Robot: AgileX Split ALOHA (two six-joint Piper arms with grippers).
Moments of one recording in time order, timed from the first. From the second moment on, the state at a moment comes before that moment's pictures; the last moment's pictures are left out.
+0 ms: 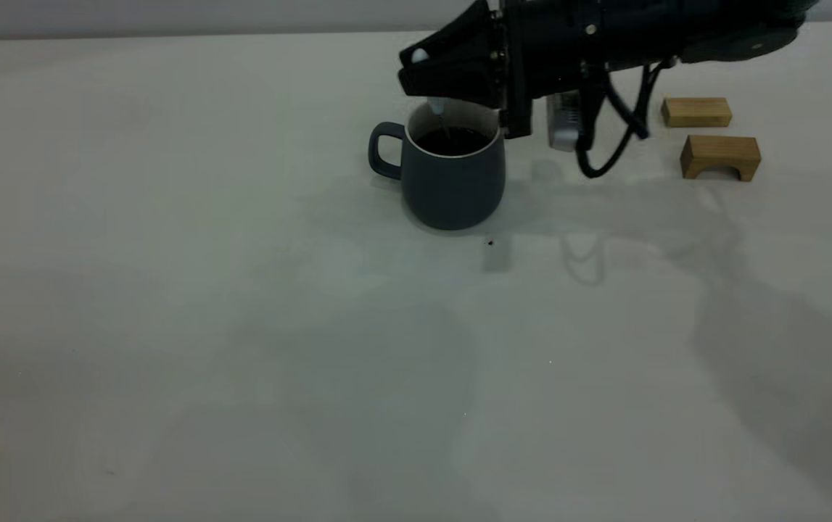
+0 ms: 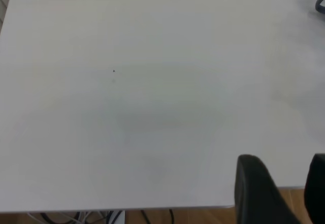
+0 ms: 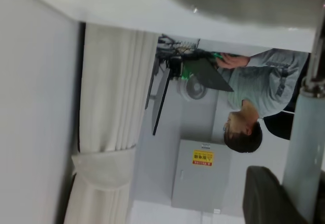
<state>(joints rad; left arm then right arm) 0.02 -0.02 -0.49 -0.01 1.13 0.02 0.23 2.55 -1.52 1.74 1.09 0.35</state>
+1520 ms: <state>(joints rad) 0.02 -0.02 -0.49 -0.01 1.13 0.02 0.17 1.98 -1.52 0.91 1.09 0.05</state>
